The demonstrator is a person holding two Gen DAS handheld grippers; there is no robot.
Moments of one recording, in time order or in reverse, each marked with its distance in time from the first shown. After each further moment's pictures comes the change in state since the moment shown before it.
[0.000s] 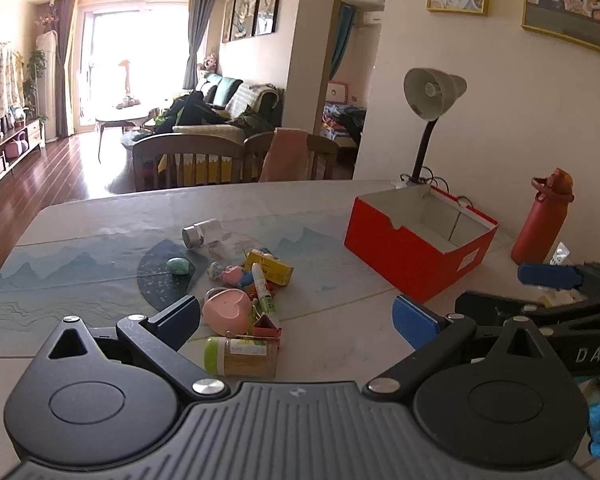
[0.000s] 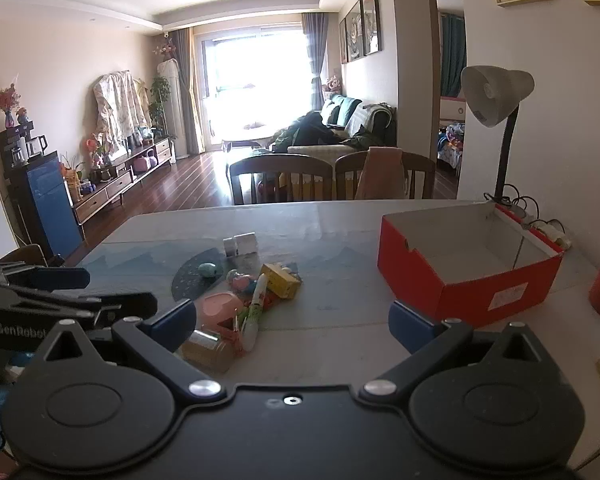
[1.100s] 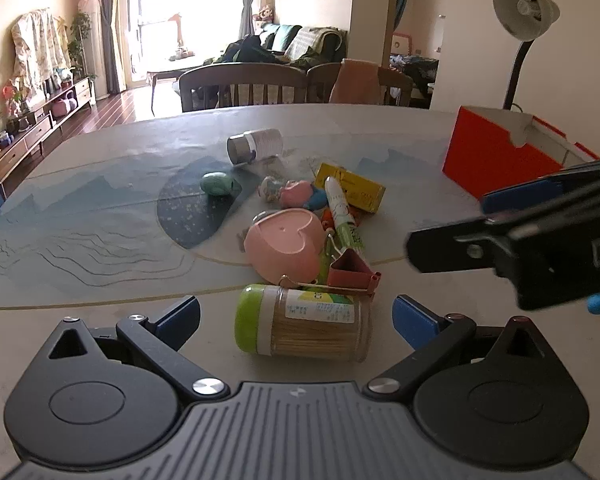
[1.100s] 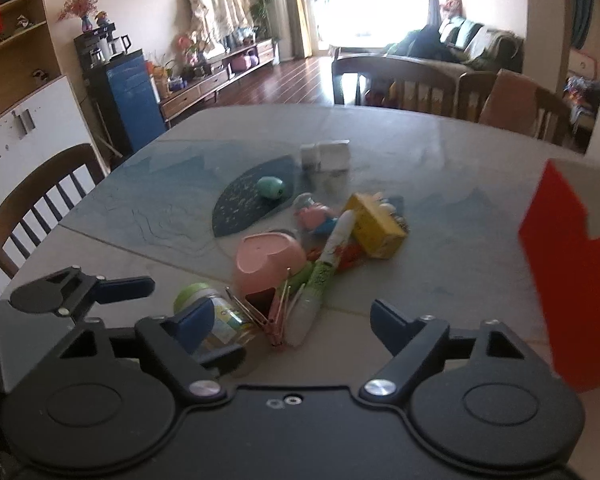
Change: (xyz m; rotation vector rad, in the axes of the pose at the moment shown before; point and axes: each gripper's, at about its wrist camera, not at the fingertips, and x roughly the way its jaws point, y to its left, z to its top) left arm 0.145 0.032 -0.062 -0.035 0.147 0.205; right arm 0.180 0.010 -0.001 -0.176 0.310 0.319
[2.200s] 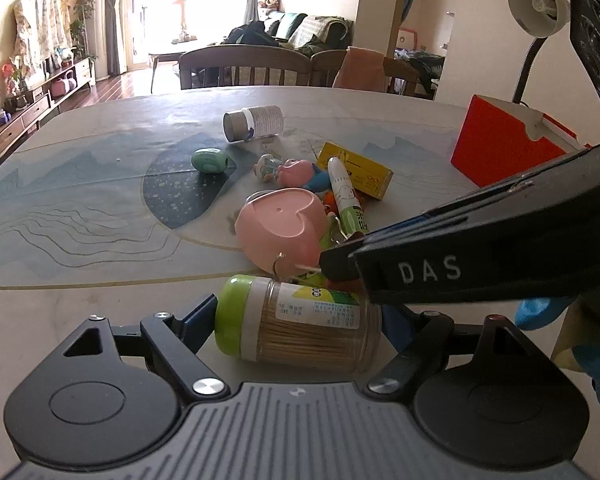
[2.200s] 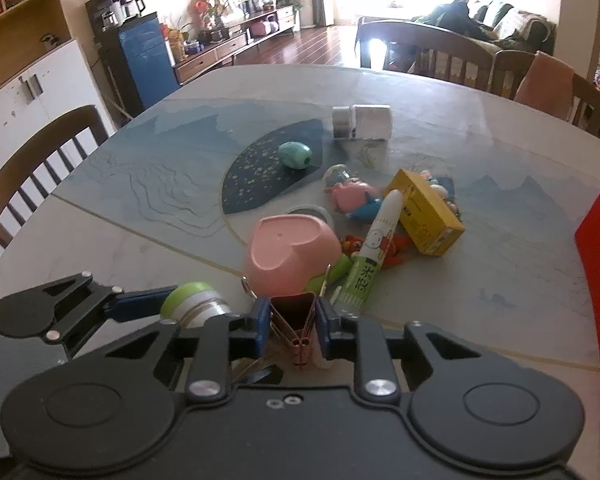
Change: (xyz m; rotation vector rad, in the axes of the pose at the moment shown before) left arm 0.028 0.004 -0.004 -0.051 0.032 -0.029; right arm 0.061 0.013 0.010 -0.052 0.094 0.028
